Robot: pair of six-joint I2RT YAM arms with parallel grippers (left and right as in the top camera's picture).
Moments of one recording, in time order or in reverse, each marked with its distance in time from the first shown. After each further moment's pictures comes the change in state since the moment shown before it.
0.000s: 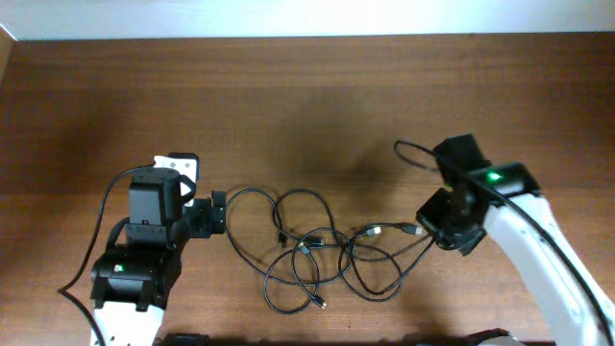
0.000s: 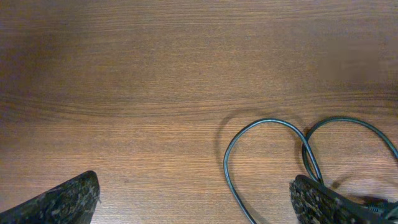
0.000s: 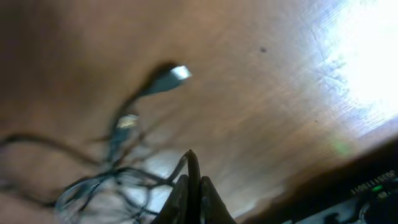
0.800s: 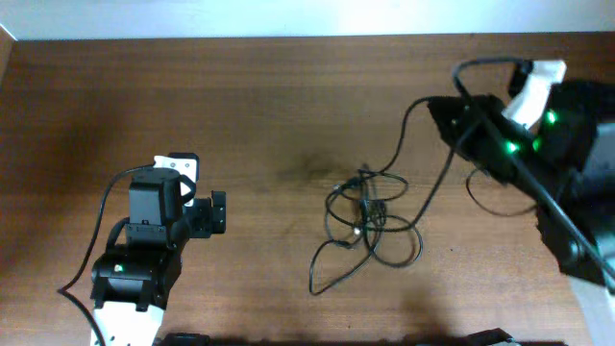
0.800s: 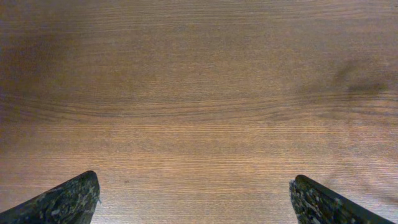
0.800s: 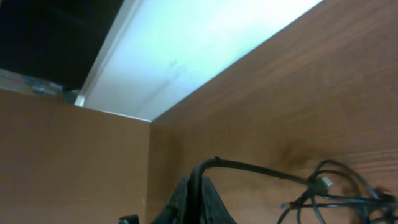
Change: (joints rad) left arm 0.000 0.000 0.000 0.000 0.000 0.000; right arm 0.000 -0.165 0.467 0.391 -0.234 -0.119
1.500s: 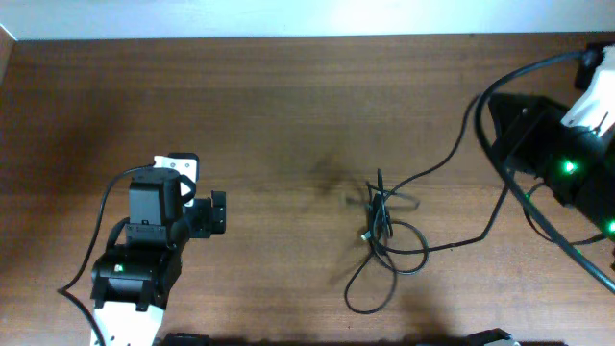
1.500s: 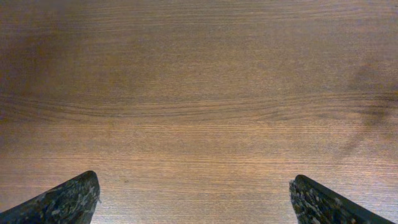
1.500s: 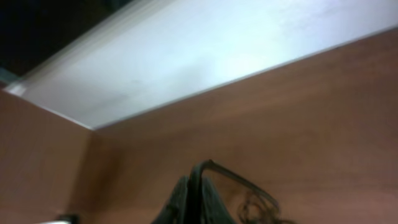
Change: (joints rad) left arm 0.000 0.000 0.000 0.000 0.000 0.000; right arm 0.013 0.078 0.467 -0.436 0.253 -0.348
